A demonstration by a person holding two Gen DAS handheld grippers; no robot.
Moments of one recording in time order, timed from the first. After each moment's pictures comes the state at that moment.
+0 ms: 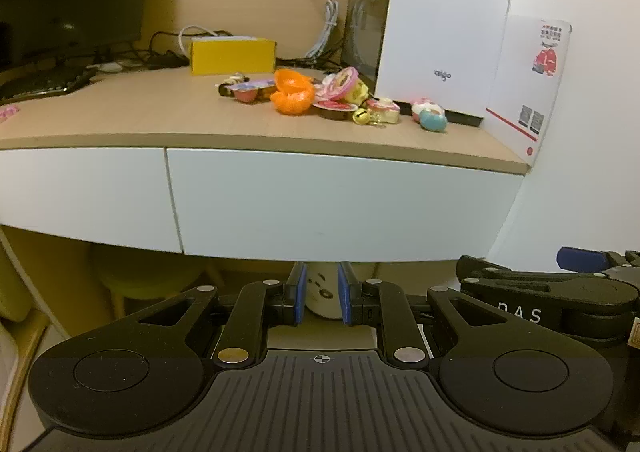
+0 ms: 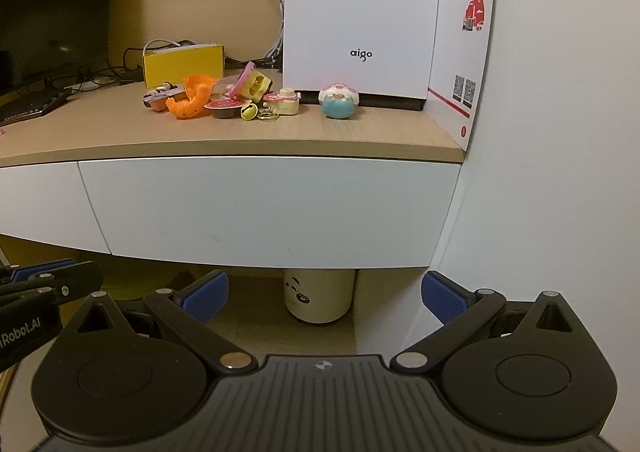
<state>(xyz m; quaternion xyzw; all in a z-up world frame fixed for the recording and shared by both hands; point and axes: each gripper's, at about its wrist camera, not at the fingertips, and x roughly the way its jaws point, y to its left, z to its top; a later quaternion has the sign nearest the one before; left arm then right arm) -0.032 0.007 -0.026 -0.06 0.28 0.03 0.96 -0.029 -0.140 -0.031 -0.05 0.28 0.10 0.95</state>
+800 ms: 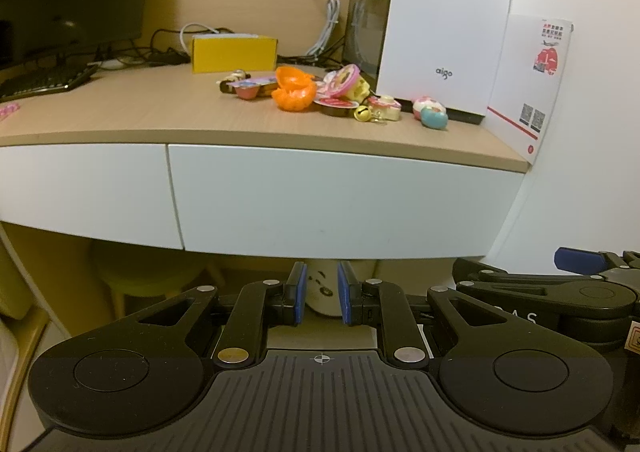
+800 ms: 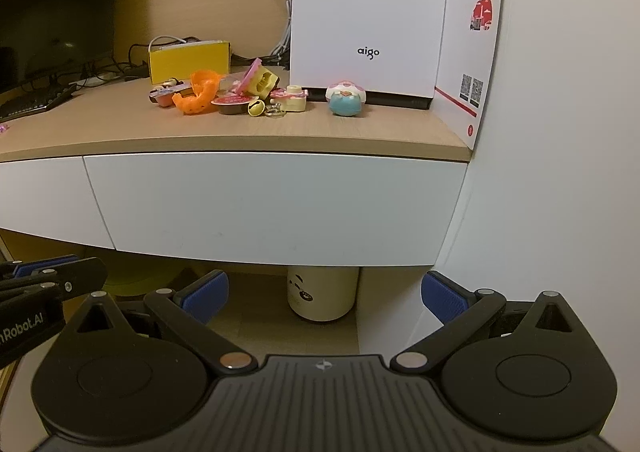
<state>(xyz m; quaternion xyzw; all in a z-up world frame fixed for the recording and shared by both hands) -0.033 0.007 -0.027 -0.06 0.28 0.03 0.96 -0.030 -0.136 -0.032 -0.05 0.29 0.10 0.95</state>
